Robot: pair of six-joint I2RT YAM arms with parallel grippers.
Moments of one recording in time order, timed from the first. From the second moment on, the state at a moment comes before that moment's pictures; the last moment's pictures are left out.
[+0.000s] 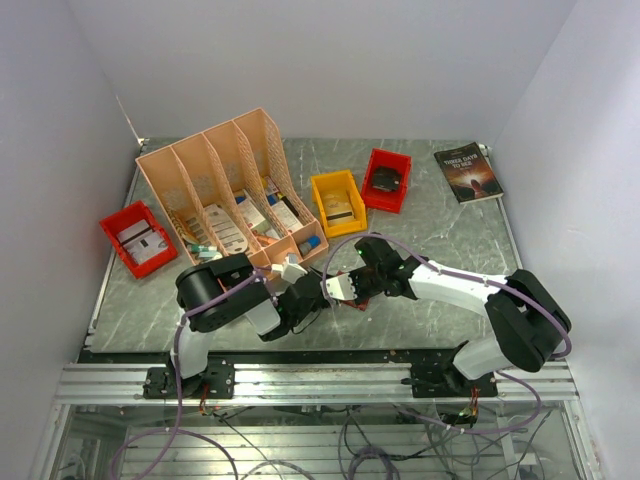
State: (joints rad) left arm -1.04 1.96 0.51 1.09 -0.37 -1.59; right arm 0.74 1.48 0.70 -0.27 -0.26 -1.23
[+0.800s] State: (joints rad) left arm -1.05 1.89 0.55 0.90 -0.36 -1.67; right arm 0.74 1.48 0.69 -0.26 -0.26 -1.21
